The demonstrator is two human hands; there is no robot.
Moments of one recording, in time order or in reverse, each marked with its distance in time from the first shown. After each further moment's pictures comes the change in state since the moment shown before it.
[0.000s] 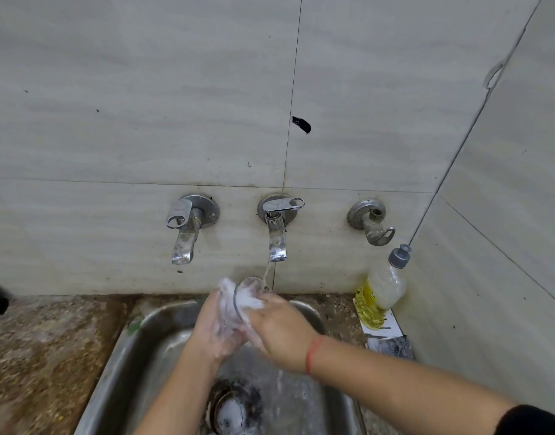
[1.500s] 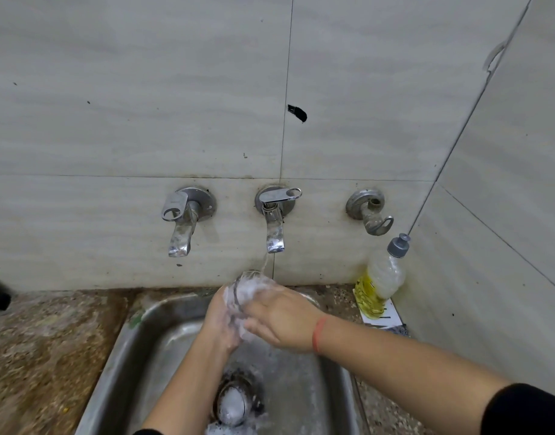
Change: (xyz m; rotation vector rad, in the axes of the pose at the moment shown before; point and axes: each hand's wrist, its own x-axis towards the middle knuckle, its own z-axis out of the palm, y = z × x) left_hand 0.009 -0.012 0.006 0.017 -0.002 0.075; right_hand -0.003 0.002 -0.023 -0.007 0.028 -0.221
